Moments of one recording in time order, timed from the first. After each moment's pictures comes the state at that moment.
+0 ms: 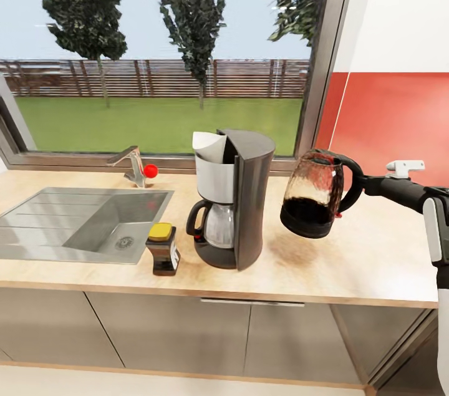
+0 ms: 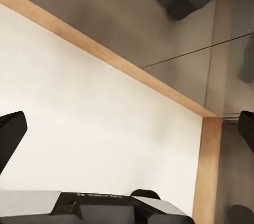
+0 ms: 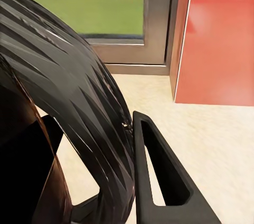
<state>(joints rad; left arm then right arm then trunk) -0.15 0.23 -0.47 -0.03 1.14 -0.27 -0.90 -0.82 -0.36 -0.28 -1.41 -0.01 0.80 0.50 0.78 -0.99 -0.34</state>
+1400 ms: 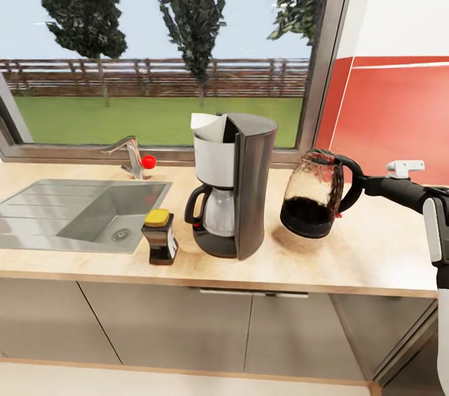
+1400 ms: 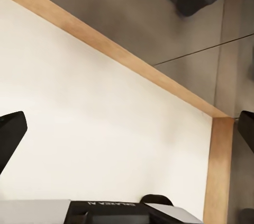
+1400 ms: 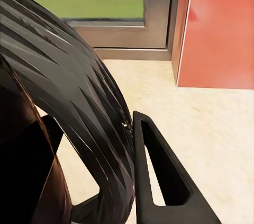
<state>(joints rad) -0.15 0.23 -0.47 -0.03 1.14 -0.27 -0.90 -0.82 -0.36 -0.28 -1.41 -0.01 0.80 0.50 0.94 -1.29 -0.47</state>
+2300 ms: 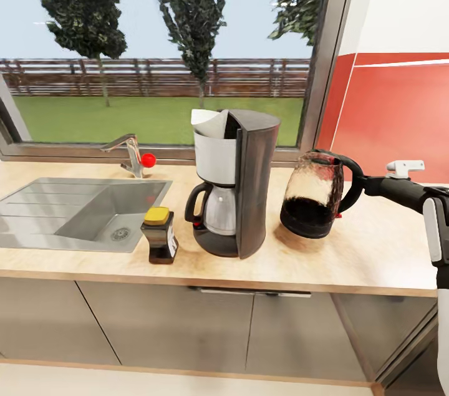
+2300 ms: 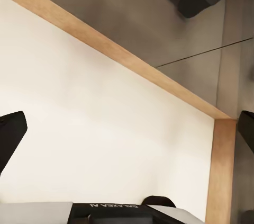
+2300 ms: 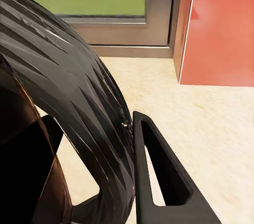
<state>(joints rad) -0.15 0.23 -0.47 -0.03 1.14 -0.27 -0.91 -0.82 -0.36 -0.28 -1.41 -0.01 0.80 0.50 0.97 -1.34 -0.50</state>
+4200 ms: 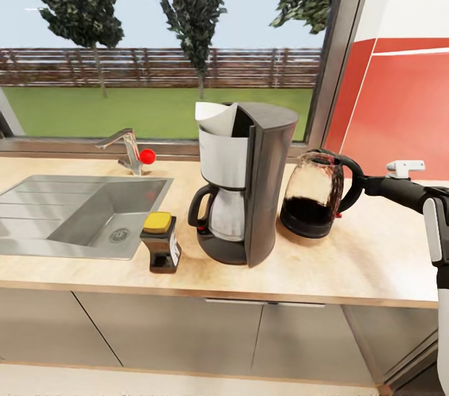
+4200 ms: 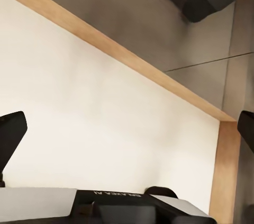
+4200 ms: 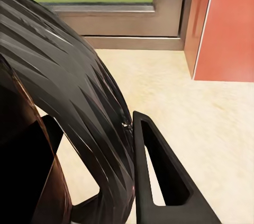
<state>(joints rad) -0.14 0.23 -0.47 -0.03 1.14 -0.27 -0.90 -0.82 -0.36 -0.28 -1.41 -0.01 0.80 0.50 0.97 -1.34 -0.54</state>
